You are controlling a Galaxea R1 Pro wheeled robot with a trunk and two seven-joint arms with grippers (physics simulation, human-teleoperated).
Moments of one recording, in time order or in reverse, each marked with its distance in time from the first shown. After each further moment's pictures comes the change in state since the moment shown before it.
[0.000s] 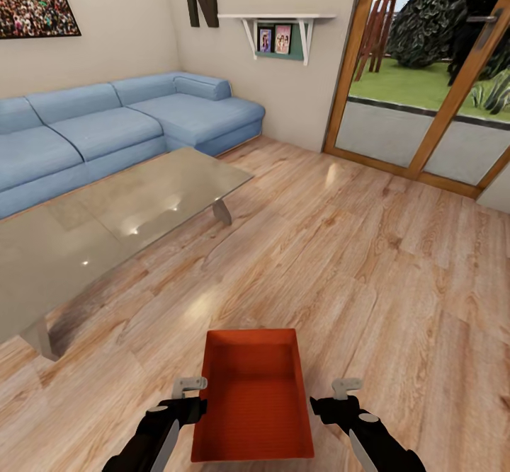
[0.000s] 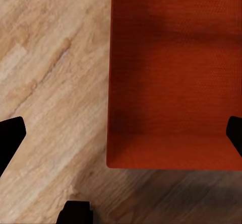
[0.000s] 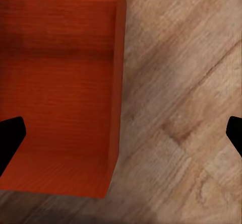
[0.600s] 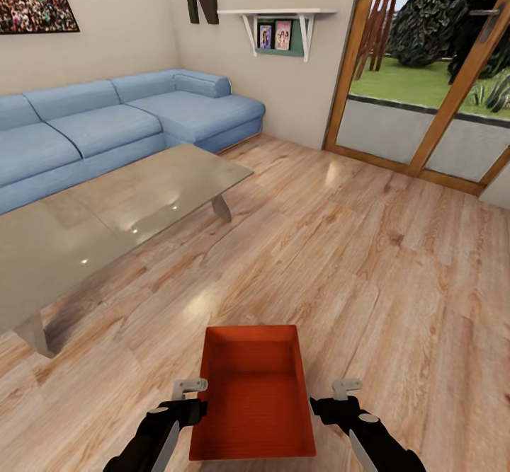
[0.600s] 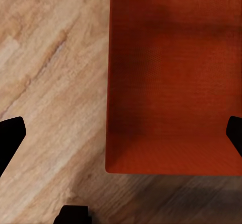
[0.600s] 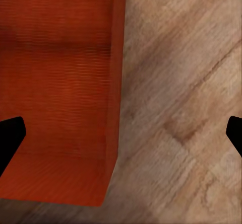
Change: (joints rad) left arm 0.000 -0.002 0.000 0.009 0.000 0.000 0.002; right arm 0.000 0.000 0.000 0.002 0.000 0.001 0.000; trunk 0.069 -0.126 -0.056
